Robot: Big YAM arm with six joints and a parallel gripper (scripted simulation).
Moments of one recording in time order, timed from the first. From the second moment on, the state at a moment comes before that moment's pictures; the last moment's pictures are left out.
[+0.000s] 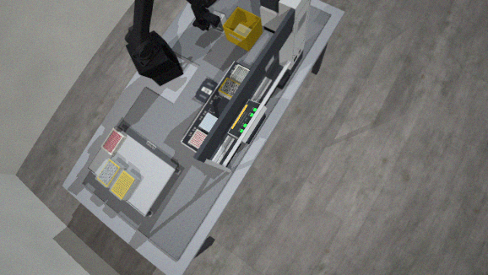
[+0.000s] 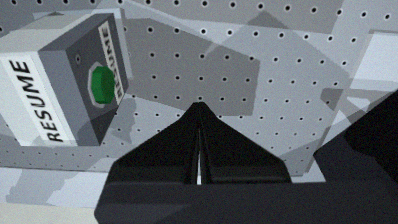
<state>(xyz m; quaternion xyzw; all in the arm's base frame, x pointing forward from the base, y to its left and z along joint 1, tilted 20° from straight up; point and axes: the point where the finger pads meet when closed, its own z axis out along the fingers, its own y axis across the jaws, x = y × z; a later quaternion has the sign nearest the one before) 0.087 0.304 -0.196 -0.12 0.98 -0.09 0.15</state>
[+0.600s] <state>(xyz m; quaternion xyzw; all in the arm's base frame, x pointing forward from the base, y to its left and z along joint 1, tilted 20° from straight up) 0.095 0.300 -0.220 -0.12 0.98 -0.09 0.15</state>
